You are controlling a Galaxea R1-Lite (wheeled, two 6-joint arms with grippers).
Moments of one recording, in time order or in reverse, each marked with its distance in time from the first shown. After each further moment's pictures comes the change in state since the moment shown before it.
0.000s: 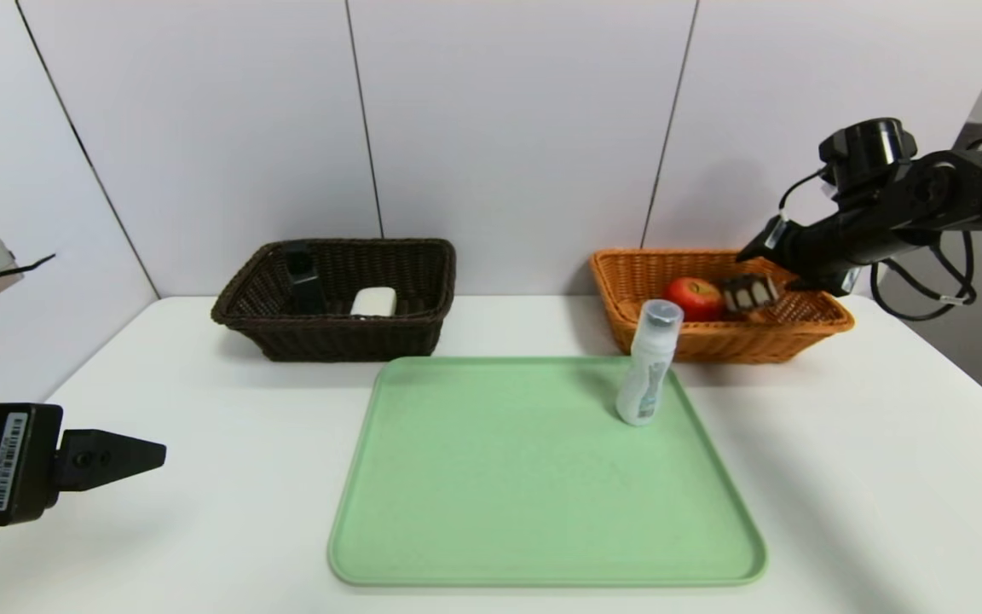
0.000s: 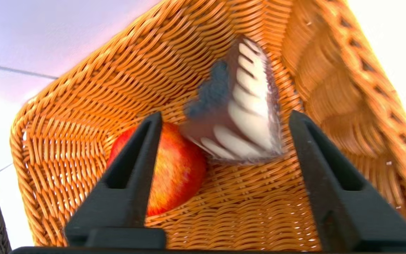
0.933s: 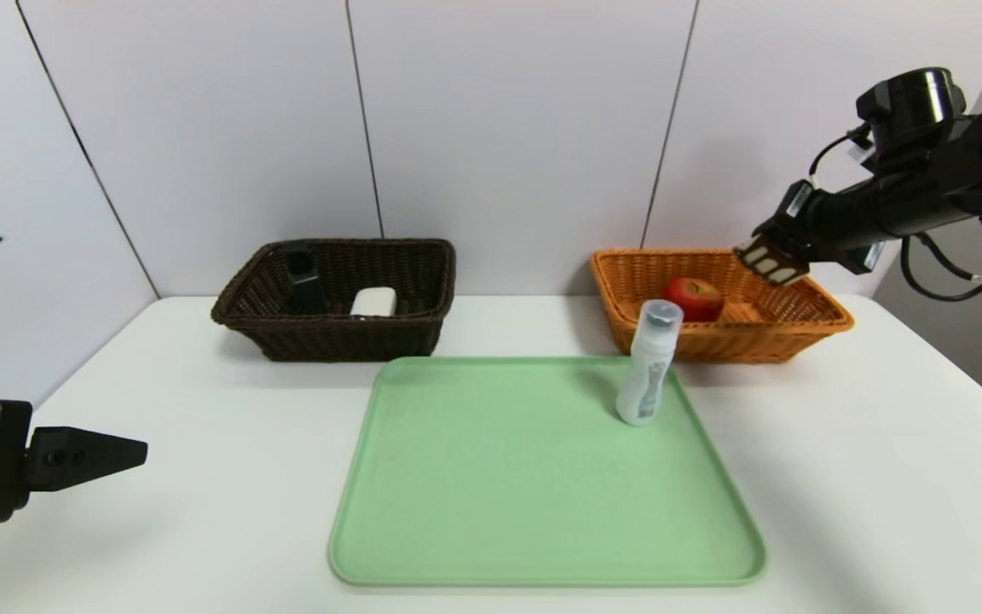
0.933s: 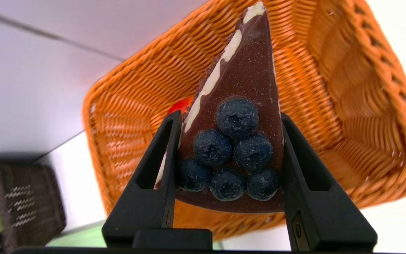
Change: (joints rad) left arm 0.000 -0.020 -0.029 0.039 0.002 -0.002; right arm 0.013 -0.108 0.014 0.041 0.059 0.043
